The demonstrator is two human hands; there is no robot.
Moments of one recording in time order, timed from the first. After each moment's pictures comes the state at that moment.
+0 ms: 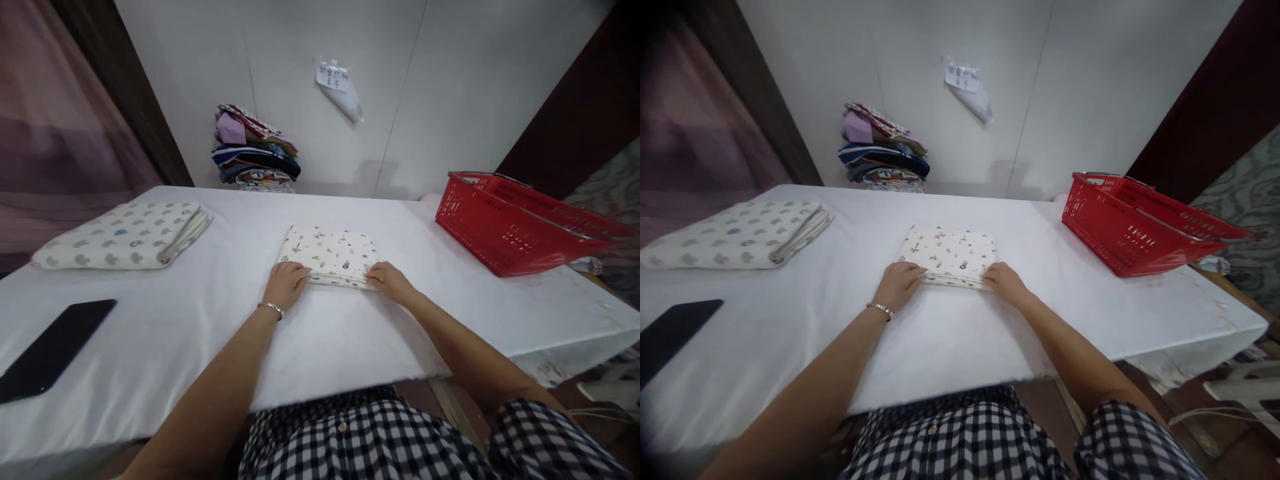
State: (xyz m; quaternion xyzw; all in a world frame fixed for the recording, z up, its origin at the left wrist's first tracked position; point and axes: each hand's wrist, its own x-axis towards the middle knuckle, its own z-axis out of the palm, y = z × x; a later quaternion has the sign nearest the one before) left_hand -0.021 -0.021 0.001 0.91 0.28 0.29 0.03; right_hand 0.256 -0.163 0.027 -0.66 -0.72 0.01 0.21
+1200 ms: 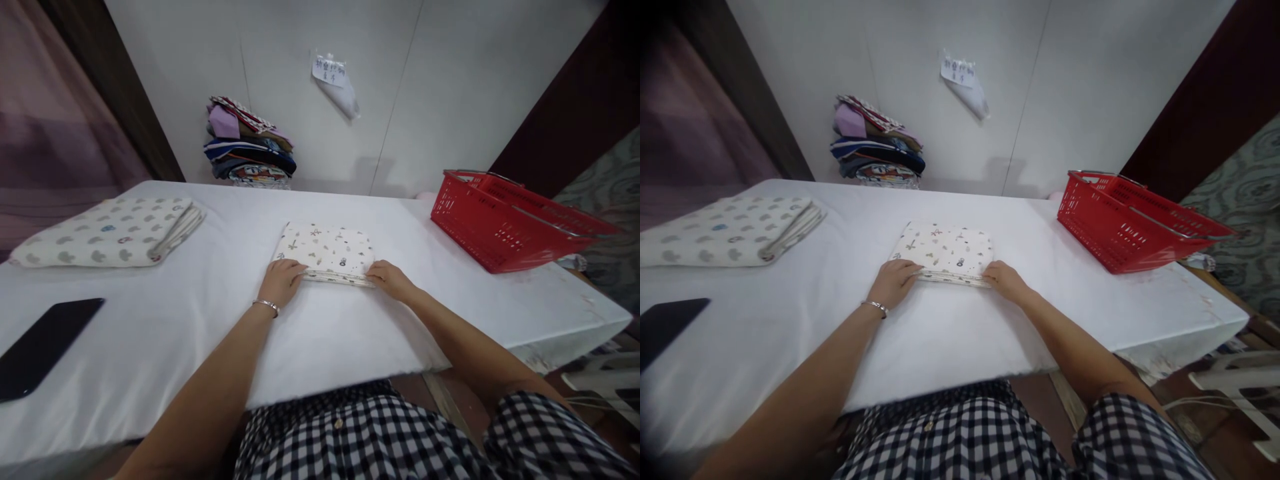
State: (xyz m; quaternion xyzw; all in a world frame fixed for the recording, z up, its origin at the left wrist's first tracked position) left_hand -0.021 -0.021 0.003 0.91 0.28 0.29 0.06; right_hand 0.264 -0.170 0.027 -0.63 -0.75 0.02 0.21
